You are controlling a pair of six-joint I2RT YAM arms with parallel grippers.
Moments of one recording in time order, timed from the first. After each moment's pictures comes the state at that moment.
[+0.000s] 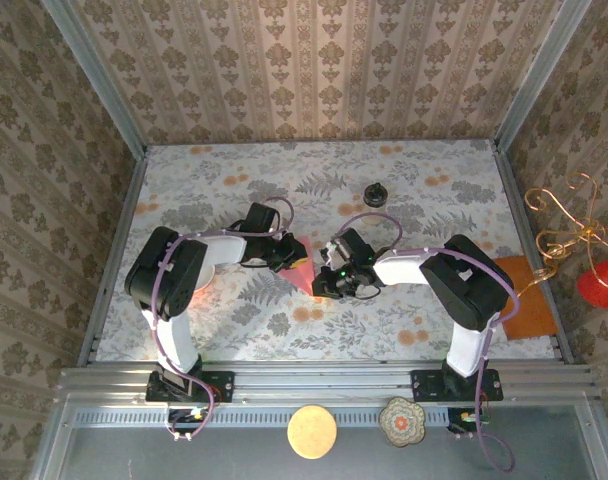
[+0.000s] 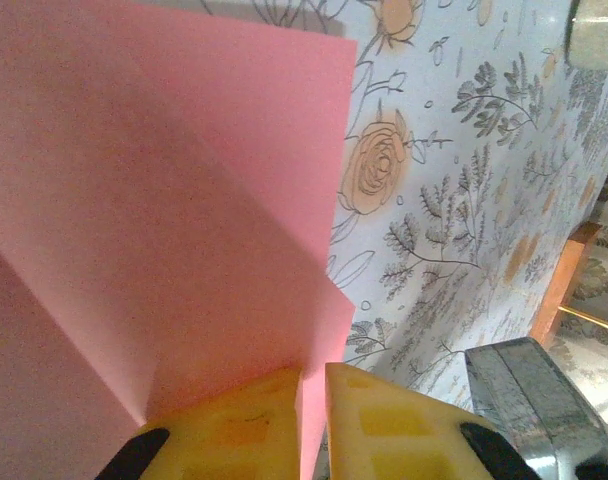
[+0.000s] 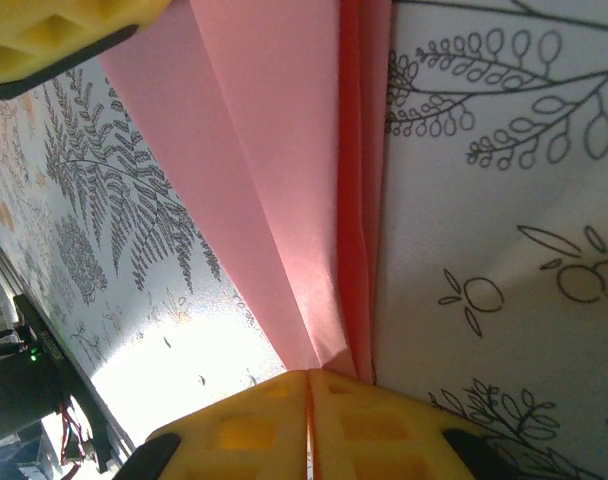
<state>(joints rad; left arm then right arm) -0.52 1.85 0.94 -0.05 0.63 -0.90 0.65 1.82 0.86 -0.06 -0.55 0.71</state>
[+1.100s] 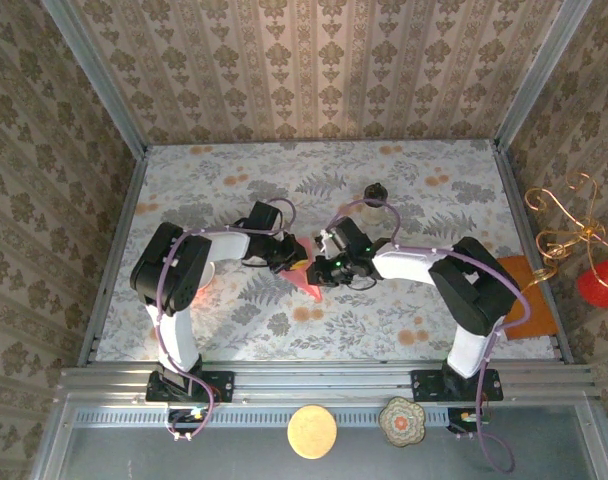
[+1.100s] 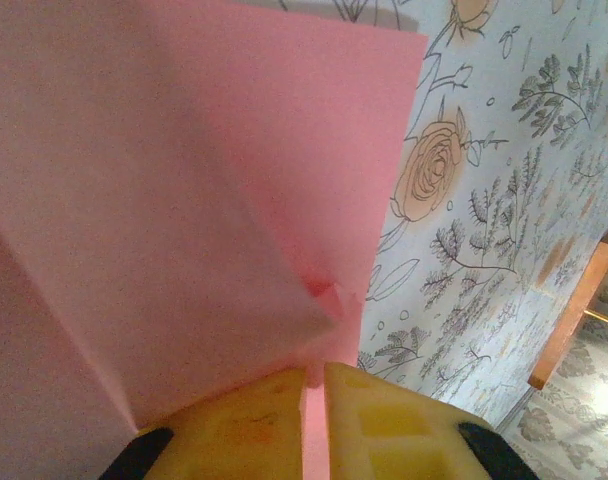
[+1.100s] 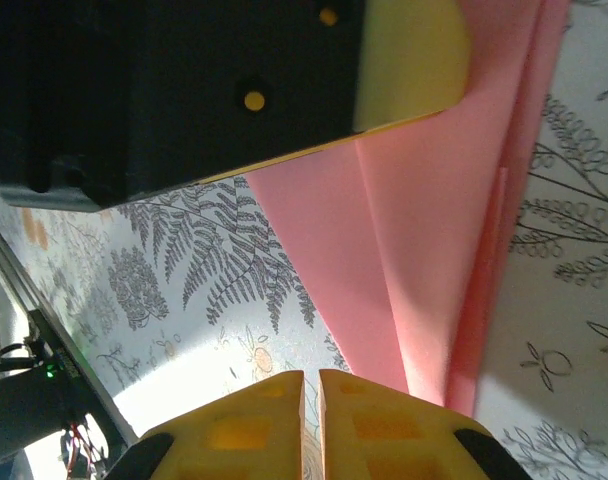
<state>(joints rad) -0.52 1.90 1.00 -0.15 0.62 -0.88 0.66 1.79 0.96 -0.13 -0.49 0.65</state>
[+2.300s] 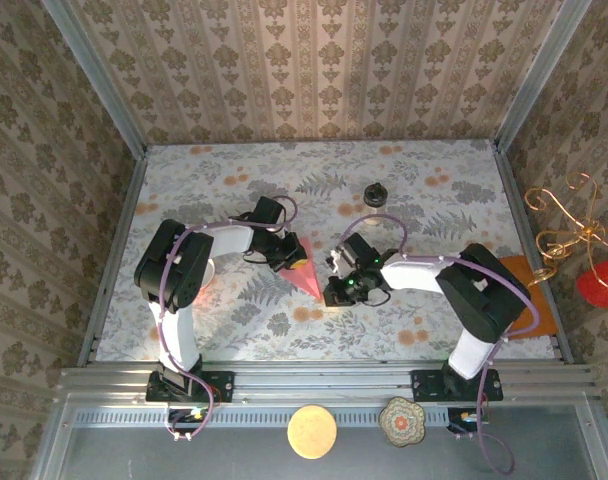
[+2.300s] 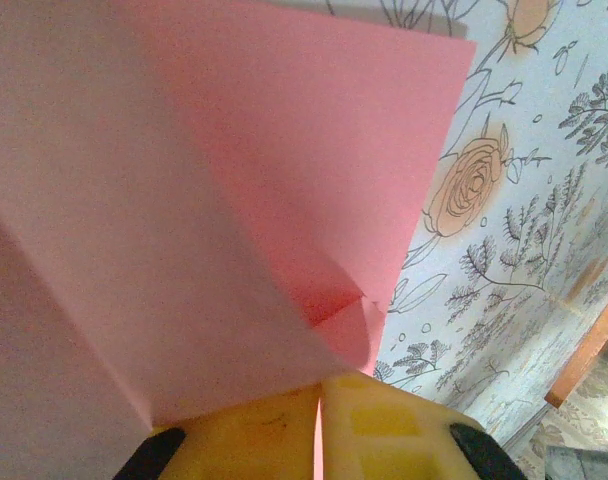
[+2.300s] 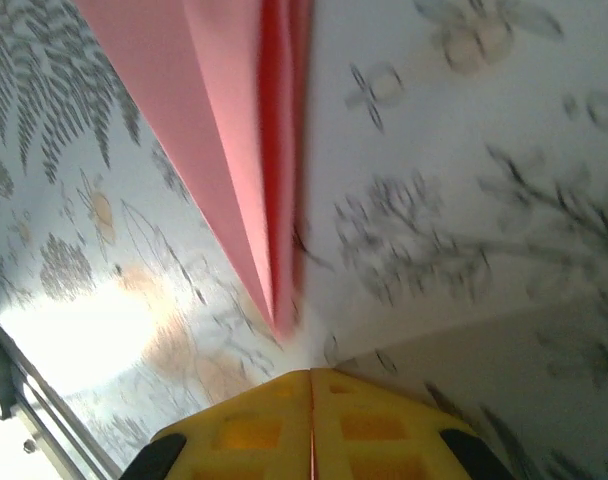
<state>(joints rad) -0.52 1.93 1.08 -0.30 0.57 -0.88 0.66 1.70 0.80 -0.26 -0.48 0.54</state>
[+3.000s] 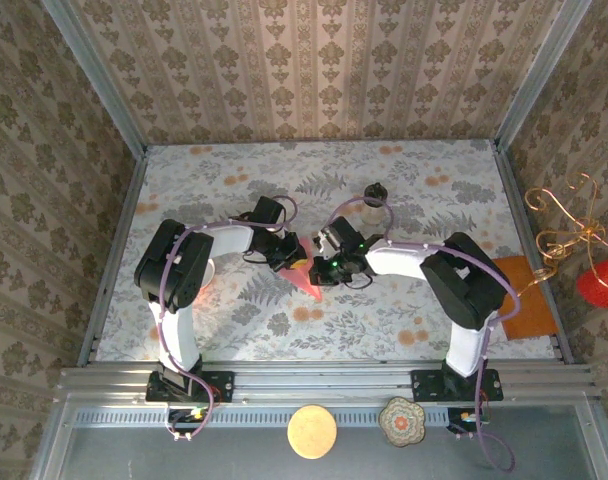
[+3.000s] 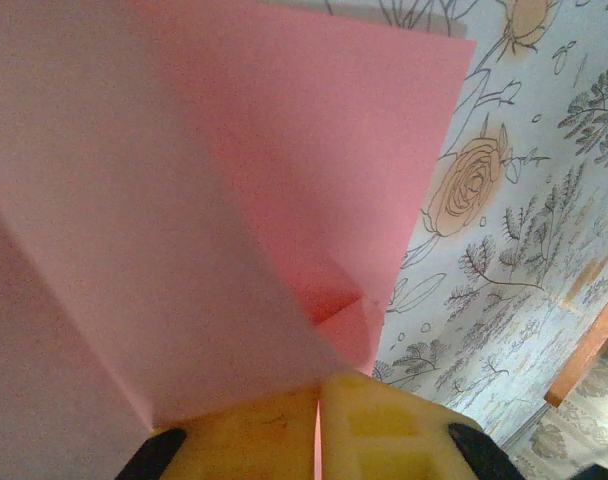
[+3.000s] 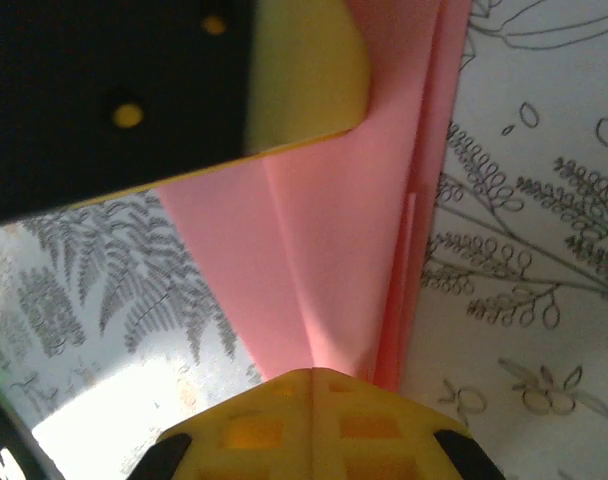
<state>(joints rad) -0.52 1.93 1.08 -0.29 0.58 -0.88 0.67 1.85 1.02 -0.22 -0.40 0.59</state>
